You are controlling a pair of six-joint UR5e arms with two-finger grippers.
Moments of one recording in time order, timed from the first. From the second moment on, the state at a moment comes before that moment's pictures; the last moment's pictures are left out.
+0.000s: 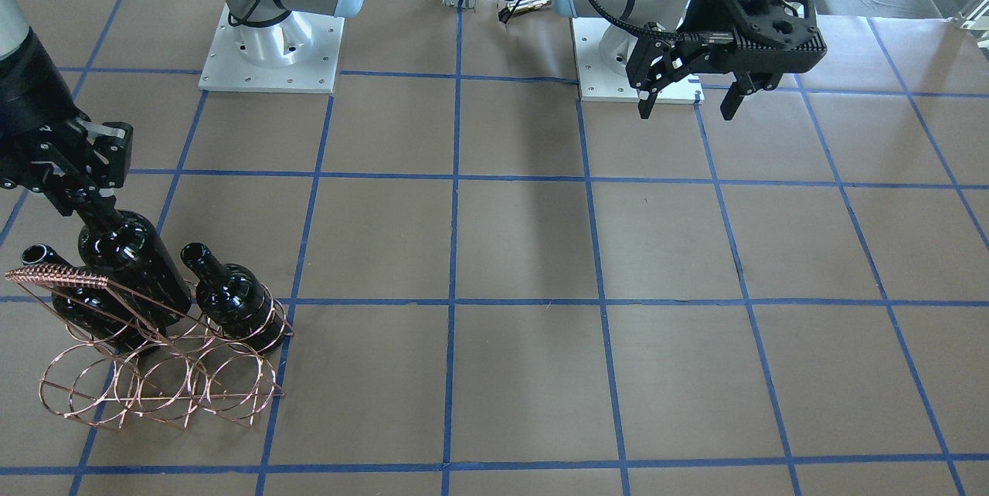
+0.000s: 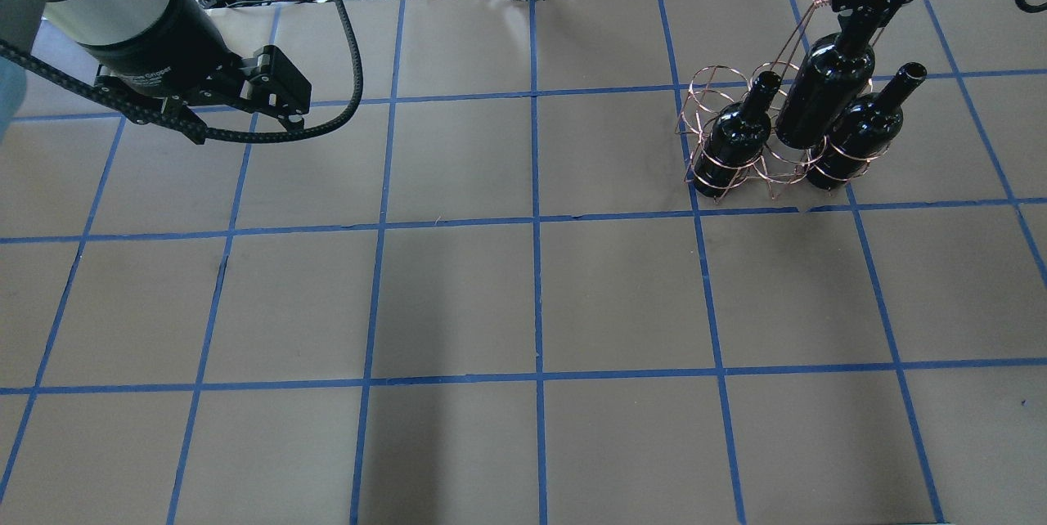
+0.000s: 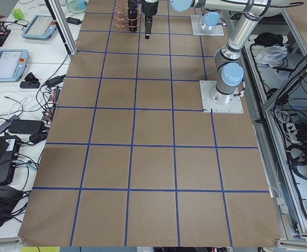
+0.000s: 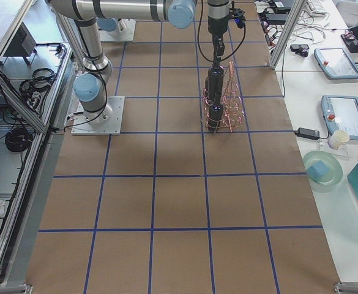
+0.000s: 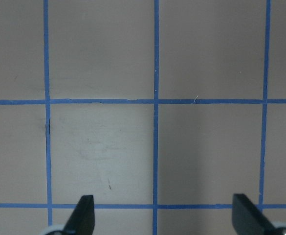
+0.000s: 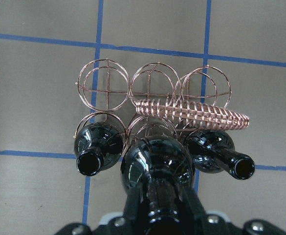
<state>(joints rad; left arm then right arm) -1.56 -1.47 -1.60 -1.55 1.58 0.00 1.42 -1.46 1.42 -1.70 -1.62 -0.26</state>
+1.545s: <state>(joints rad) -1.55 -1.47 -1.60 -1.55 1.58 0.00 1.37 -1.43 1.52 -1.82 -1.55 -0.39</state>
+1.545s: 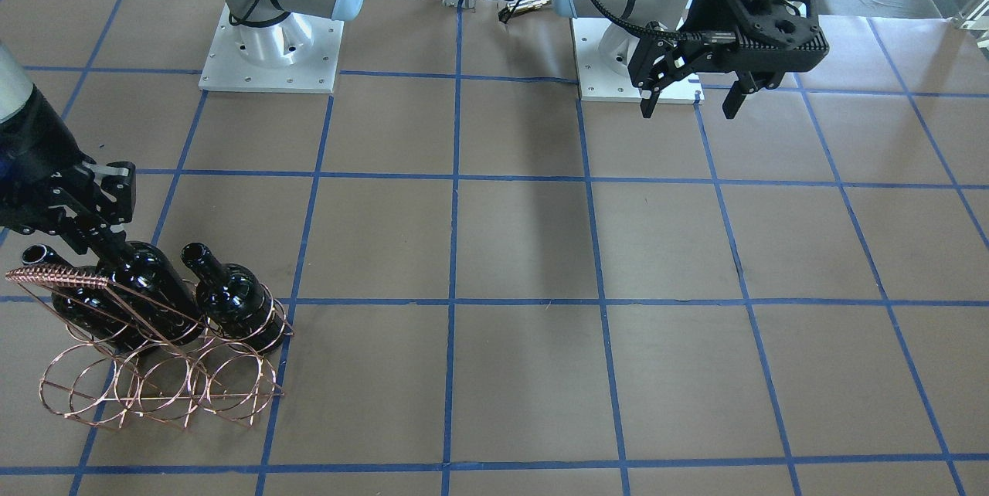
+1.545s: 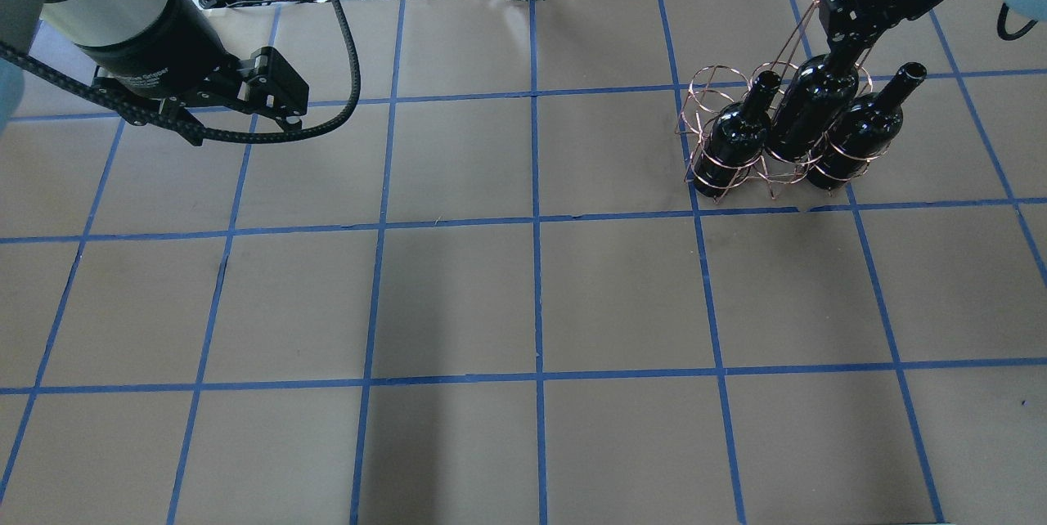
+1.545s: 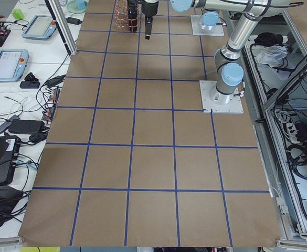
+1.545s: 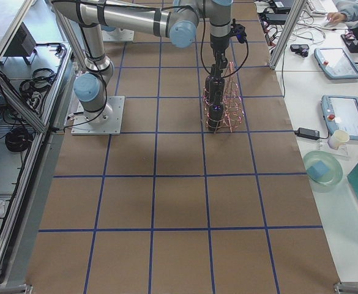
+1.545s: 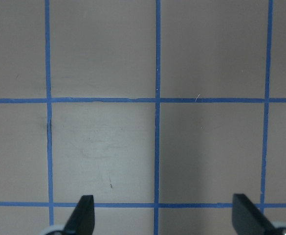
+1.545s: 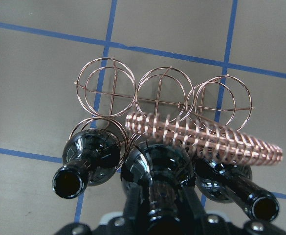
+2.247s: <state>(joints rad) -1.55 -1.46 -1.60 -1.56 1.58 0.00 1.37 -1.40 1.53 -1.85 -1.54 -0.40</state>
